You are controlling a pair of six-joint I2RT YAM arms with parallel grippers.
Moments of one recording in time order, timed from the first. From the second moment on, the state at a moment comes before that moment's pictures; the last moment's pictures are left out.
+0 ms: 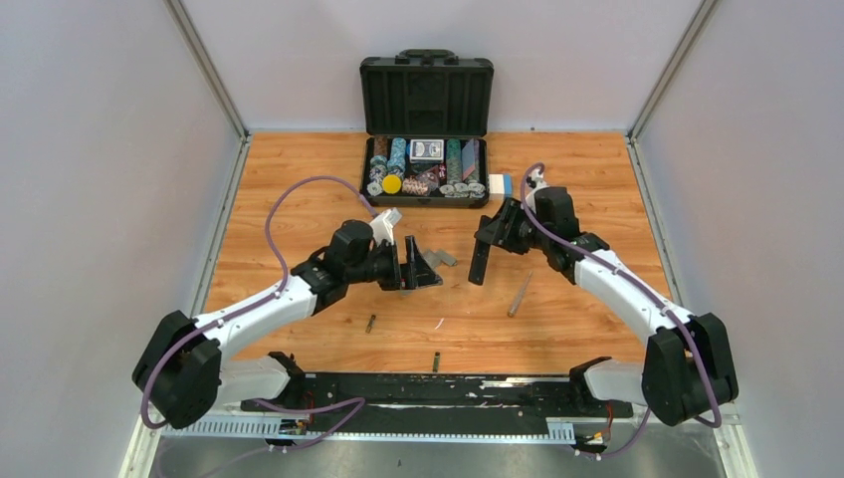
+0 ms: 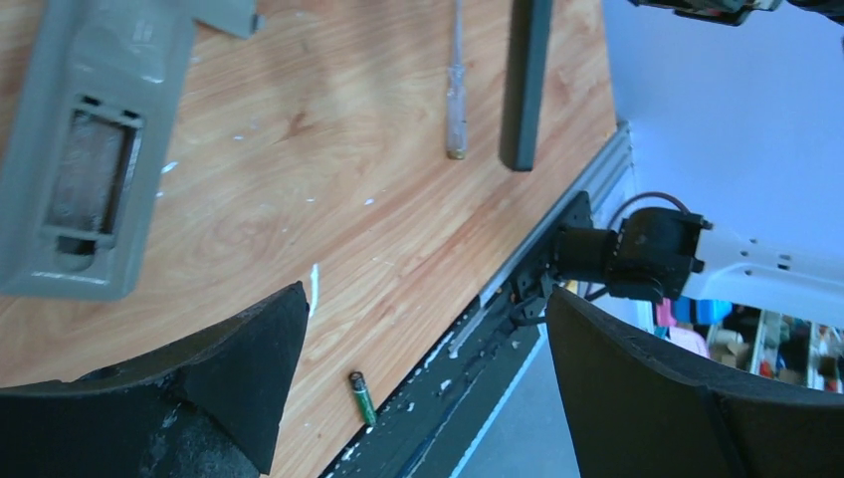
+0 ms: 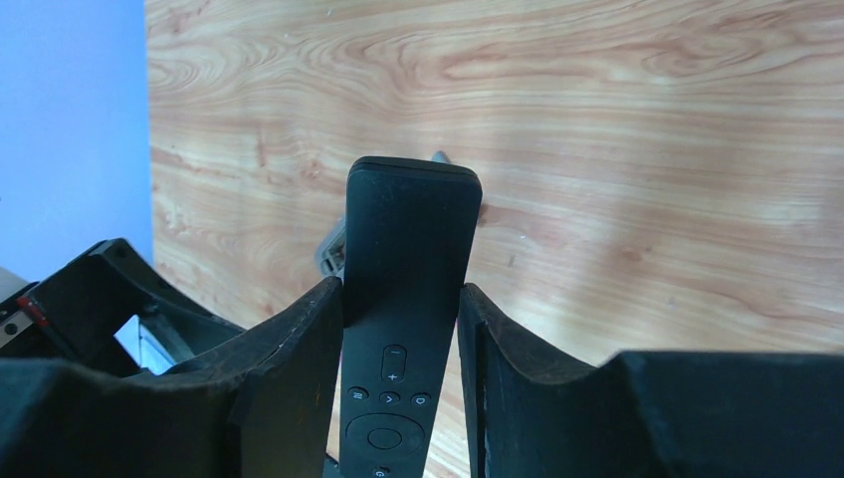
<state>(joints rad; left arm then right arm) -0.68 1.18 0.65 0.00 0.40 -0.78 0.34 1.27 0.82 -0.15 -0.30 0.65</state>
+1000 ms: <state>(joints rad) -0.86 1.45 0.92 -0.18 0.28 -0.57 0.51 1.24 0.76 -0.10 -0.37 0.84</state>
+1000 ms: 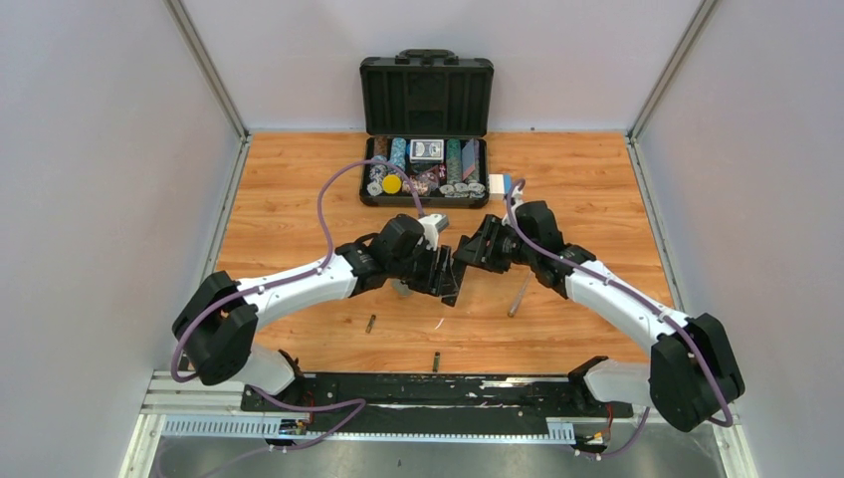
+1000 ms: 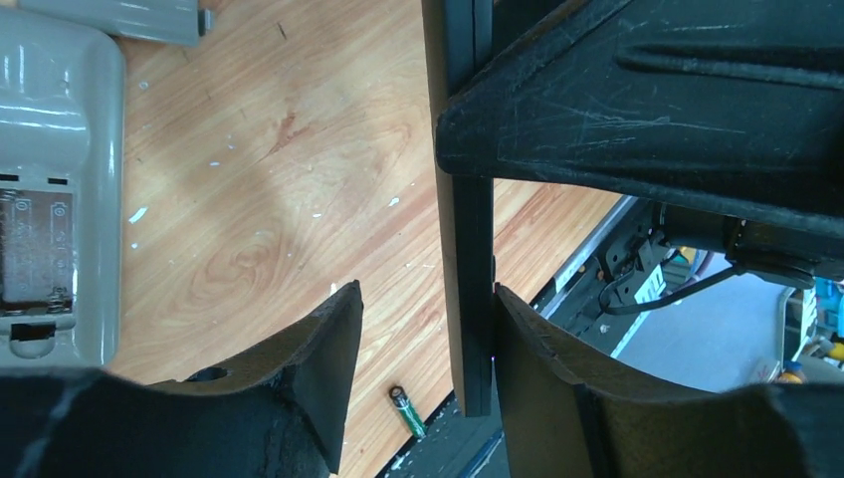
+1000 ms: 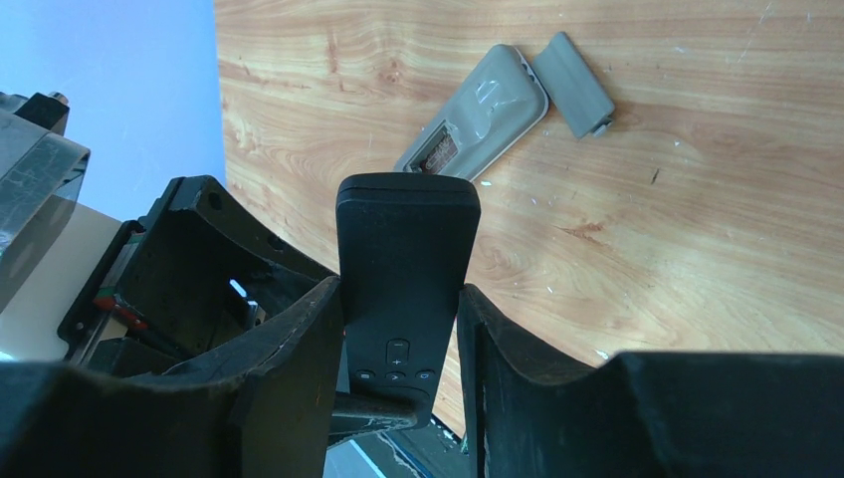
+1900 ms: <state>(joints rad) -0.92 1.44 0.92 -0.35 0.12 -0.37 0.51 1.26 0.73 -0.08 -0.40 0.88</state>
